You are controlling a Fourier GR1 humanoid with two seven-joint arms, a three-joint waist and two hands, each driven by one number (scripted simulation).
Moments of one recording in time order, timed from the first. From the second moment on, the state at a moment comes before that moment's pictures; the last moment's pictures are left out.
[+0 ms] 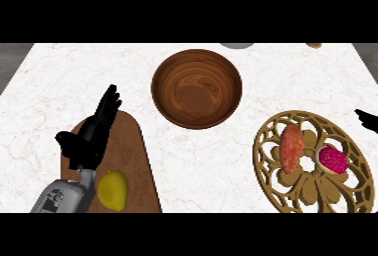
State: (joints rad) left arm -0.18 0.23 -0.22 -1.51 0.13 0.24 0.06; right arm 0.09 -0.82 -0.09 -1.68 -0.15 0.44 -0.02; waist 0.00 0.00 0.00
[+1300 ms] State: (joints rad) left arm -0.13 0.14 -0.13 -1.54 0.03 0.15 0.07; right arm 0.09 -0.54 -0.25 -1.60 -0.10 0.69 -0.03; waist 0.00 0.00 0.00
